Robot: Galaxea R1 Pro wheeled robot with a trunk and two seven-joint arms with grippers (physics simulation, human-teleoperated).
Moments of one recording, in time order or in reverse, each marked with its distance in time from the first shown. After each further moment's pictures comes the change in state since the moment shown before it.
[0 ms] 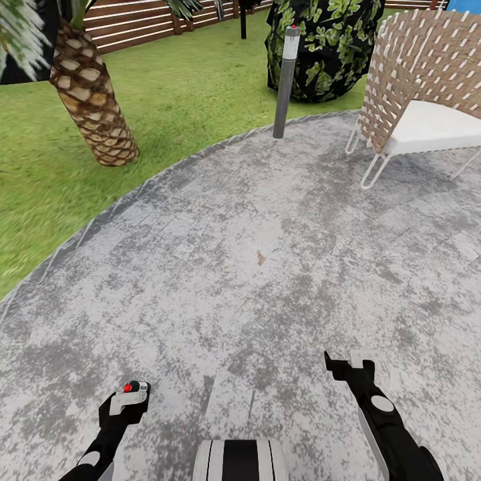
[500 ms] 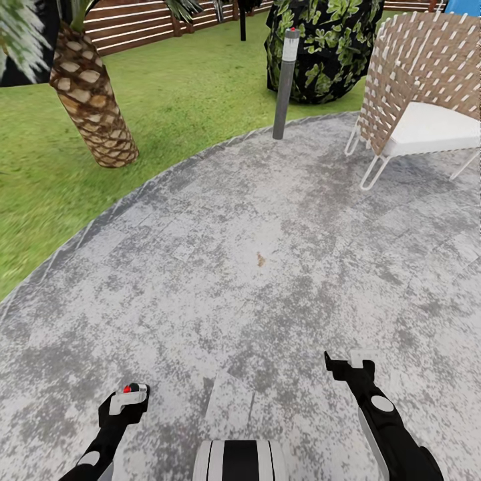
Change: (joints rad) left arm 0.000 0.001 0.000 -0.001 0.000 0.000 0.000; right arm 0.000 0.000 0.000 0.001 0.001 -0.002 0.001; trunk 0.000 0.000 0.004
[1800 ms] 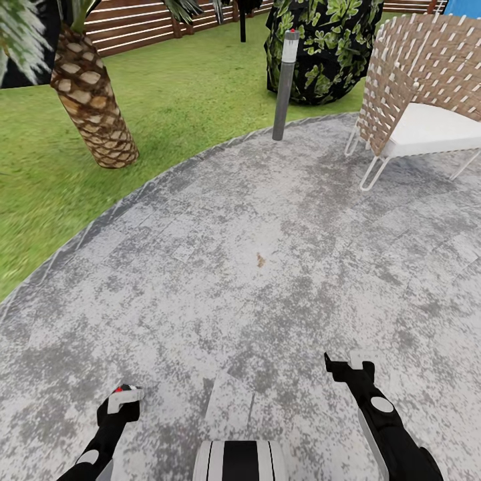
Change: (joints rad) left arm 0.000 0.000 0.028 -0.010 -0.001 -0.001 0.000; right arm 0.000 0.000 0.000 0.010 0.000 0.002 -0.001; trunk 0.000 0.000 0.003
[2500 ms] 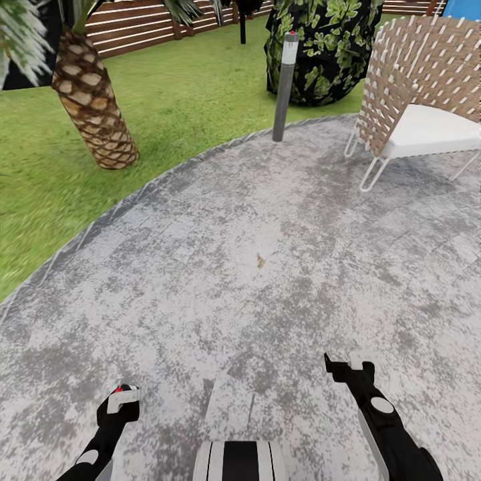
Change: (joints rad) left arm 0.000 0.001 0.000 0.001 -0.001 -0.003 -0.002; right arm 0.000 -0.001 0.000 0.005 0.001 -0.006 0.003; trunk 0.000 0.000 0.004
